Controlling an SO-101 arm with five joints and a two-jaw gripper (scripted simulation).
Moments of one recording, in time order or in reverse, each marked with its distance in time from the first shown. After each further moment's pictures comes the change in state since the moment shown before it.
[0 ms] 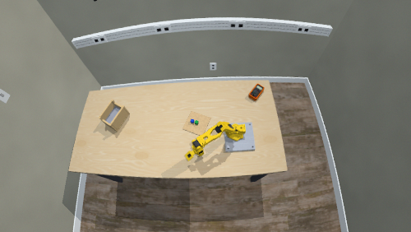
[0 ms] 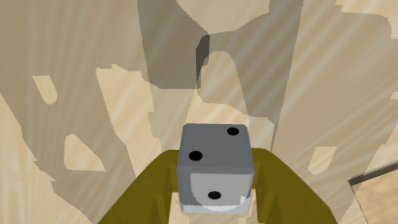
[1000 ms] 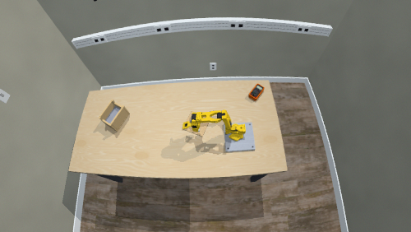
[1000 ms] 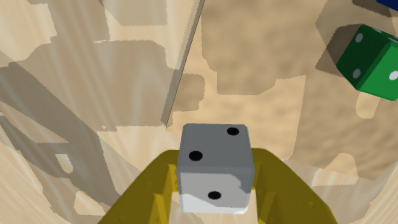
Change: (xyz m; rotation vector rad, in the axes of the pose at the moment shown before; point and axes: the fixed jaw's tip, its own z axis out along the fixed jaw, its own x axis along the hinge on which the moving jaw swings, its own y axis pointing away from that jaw) arm 0.060 -0.133 0.000 -0.022 -0.002 0.644
